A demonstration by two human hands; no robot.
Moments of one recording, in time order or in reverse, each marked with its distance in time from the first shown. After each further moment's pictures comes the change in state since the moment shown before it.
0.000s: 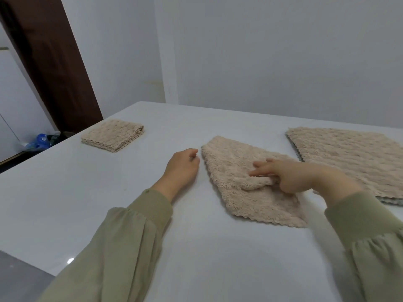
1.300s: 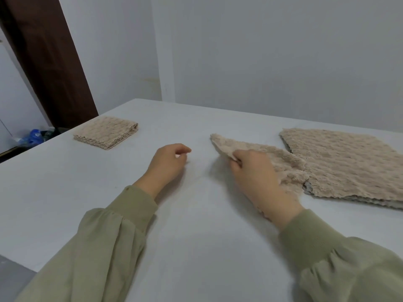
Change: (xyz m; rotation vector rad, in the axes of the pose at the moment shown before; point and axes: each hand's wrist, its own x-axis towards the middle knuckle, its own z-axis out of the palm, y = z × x) left_hand -0.002 -0.004 -0.014 -0.054 0.107 0.055; right_hand 0.015 -0.063 0.030 0.162 0.893 -0.057
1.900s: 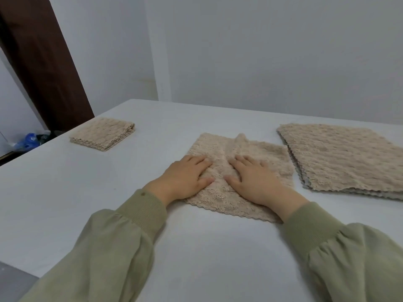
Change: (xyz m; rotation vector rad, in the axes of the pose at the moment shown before) left_hand -0.016 0.013 0.021 0.690 -0.482 0.362; right_hand -0.008 0.032 0.019 -0.294 -0.422 0.061
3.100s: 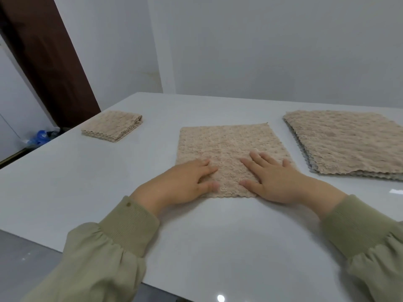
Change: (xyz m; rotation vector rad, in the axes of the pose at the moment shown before) left_hand -0.059 0.014 -0.016 -0.158 -0.124 0.027; right_hand -0.042 0.009 -0.012 -0.031 -0.242 -0.052
